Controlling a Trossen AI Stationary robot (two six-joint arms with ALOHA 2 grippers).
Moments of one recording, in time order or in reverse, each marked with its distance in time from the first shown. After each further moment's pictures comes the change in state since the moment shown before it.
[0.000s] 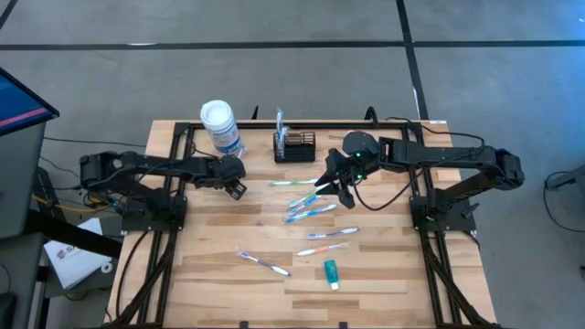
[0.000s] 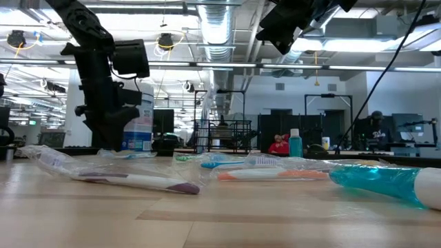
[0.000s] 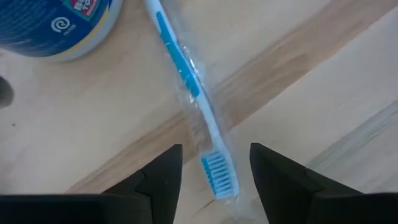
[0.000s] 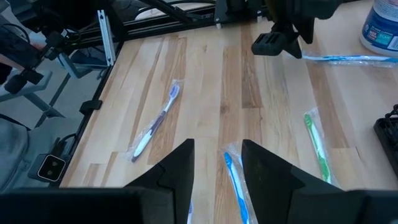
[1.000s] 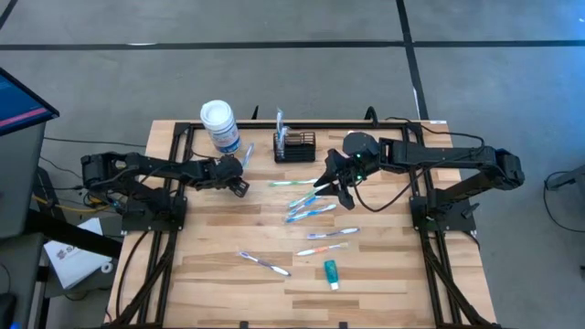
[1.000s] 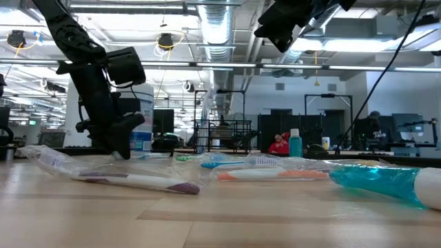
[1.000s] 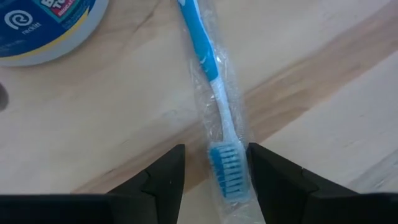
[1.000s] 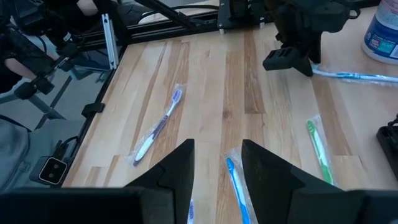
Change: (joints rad) left arm 0.049 0.014 -0.138 0.327 0.037 -0.022; right arm 0.012 0.000 0.000 0.021 0.003 0.000
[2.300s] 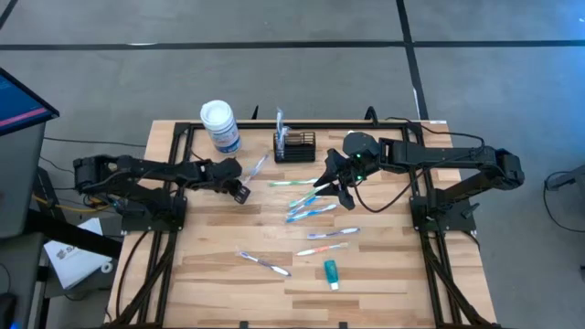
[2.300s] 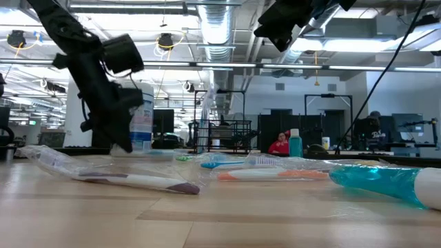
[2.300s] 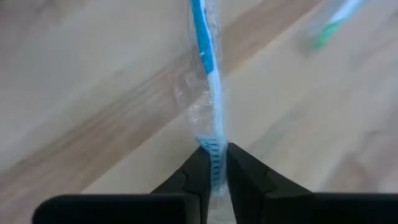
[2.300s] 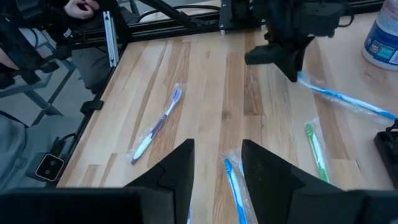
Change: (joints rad) left arm -0.040 -0.092 0.001 -0.009 0.193 0.003; right arm 0.000 0.000 0.000 0.003 0.000 -0.029
